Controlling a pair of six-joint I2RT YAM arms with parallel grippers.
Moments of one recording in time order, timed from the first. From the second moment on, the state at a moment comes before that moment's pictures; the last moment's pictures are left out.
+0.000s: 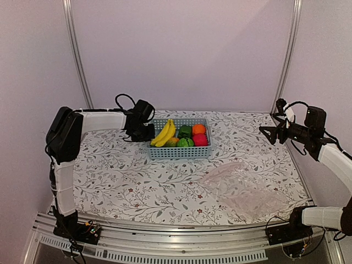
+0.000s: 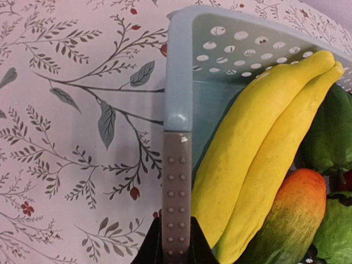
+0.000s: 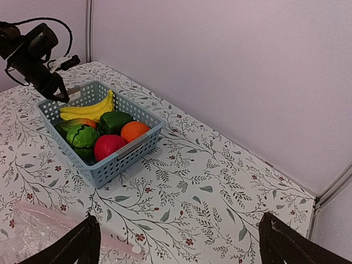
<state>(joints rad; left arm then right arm) -0.54 2.06 1.50 -0.44 -0.21 -0.57 -0.07 1.06 0.72 0.02 -0.67 -0.40</state>
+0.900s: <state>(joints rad) -0.81 1.60 1.37 -0.21 -0.08 -0.41 -0.07 1.07 0.72 0.00 -0.69 -0.41</state>
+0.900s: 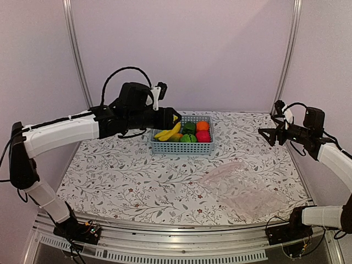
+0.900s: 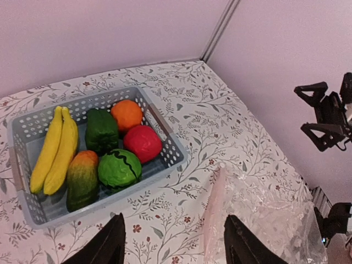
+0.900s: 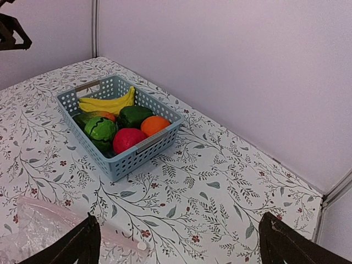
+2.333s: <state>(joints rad) -0.99 2.28 1.64 -0.15 0.45 -0.58 -0.07 1.10 0.73 -0.05 -0.72 -0.44</state>
